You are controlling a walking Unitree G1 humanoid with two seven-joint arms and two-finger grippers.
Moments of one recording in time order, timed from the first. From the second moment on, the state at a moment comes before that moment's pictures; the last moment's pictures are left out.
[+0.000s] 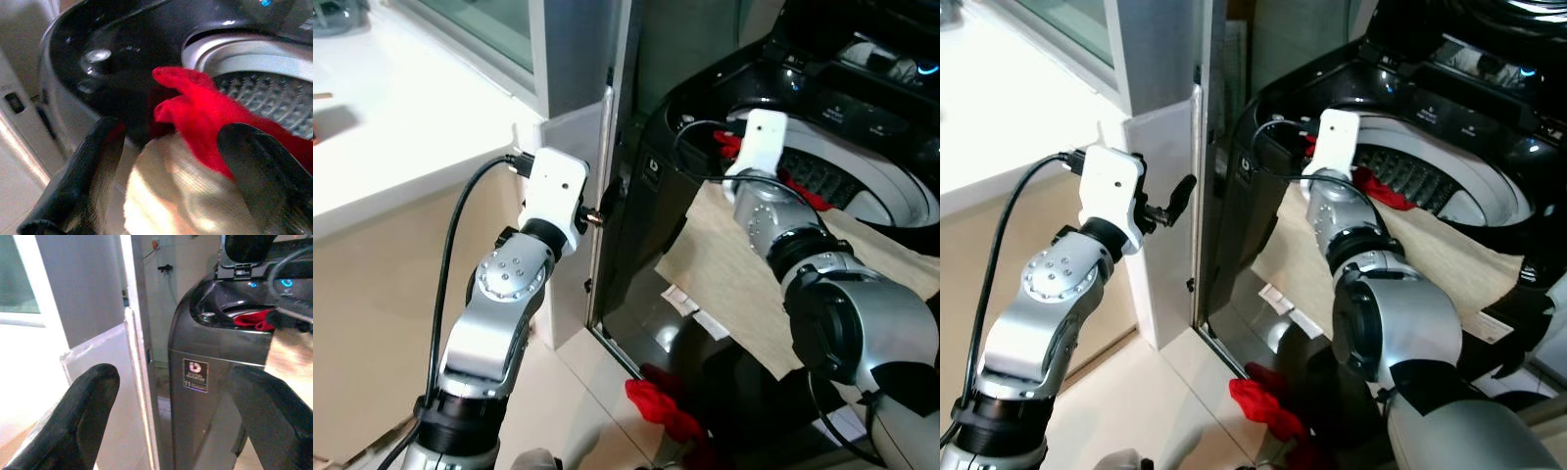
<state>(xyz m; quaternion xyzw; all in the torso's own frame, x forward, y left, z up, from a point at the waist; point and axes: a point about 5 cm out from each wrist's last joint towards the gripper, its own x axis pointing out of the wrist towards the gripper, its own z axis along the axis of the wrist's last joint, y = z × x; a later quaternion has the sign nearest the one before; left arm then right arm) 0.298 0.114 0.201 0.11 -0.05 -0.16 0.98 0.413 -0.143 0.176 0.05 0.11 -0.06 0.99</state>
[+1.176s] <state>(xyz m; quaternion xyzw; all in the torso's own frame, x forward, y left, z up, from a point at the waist) 0.401 0.150 0.260 0.16 -0.08 -0.14 0.97 0.352 -0.152 0.137 -0.01 -0.05 0.00 1.00</state>
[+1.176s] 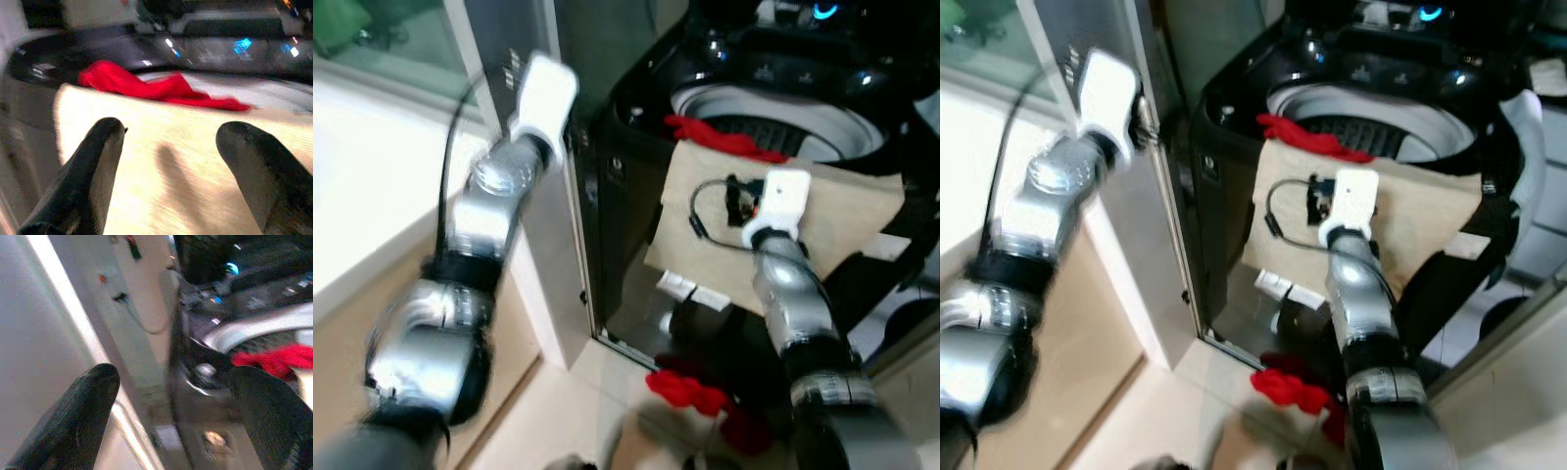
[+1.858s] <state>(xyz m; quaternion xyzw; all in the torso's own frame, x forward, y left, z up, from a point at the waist) 0.413 0.106 0.261 0.13 -0.08 -0.25 0.96 0.306 -0.151 0.160 -0.02 -0.10 0.06 0.99</state>
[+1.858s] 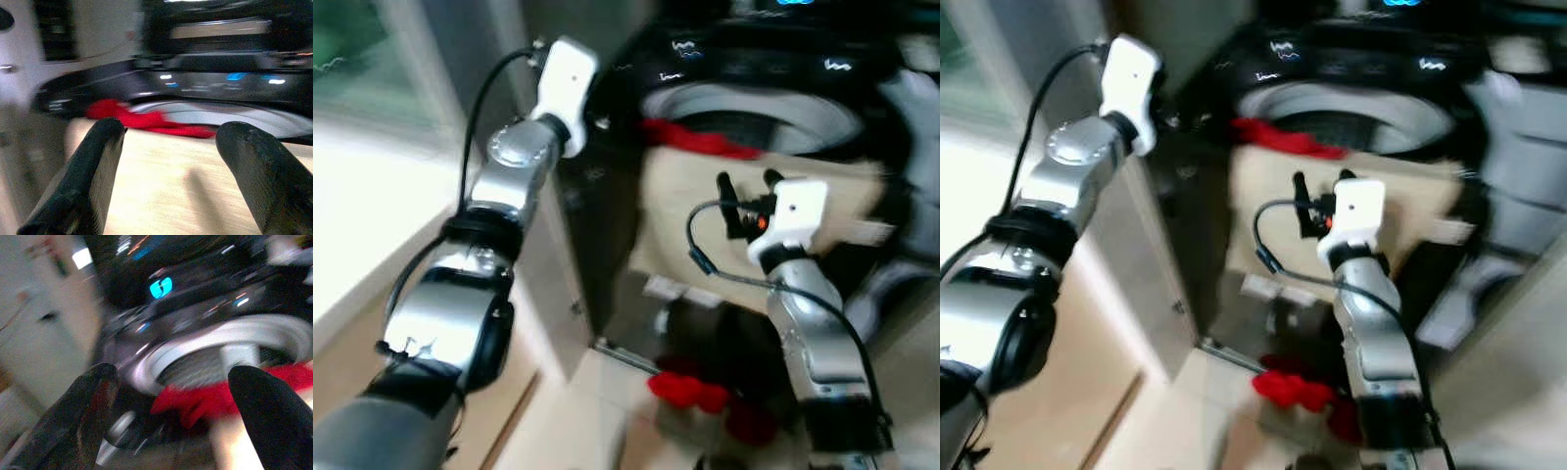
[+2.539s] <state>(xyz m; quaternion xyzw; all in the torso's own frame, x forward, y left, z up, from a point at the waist) 0.423 0.163 0.251 0.22 0.08 -0.19 0.95 0.278 -0.141 0.163 -0.01 -0.10 0.11 0.99</state>
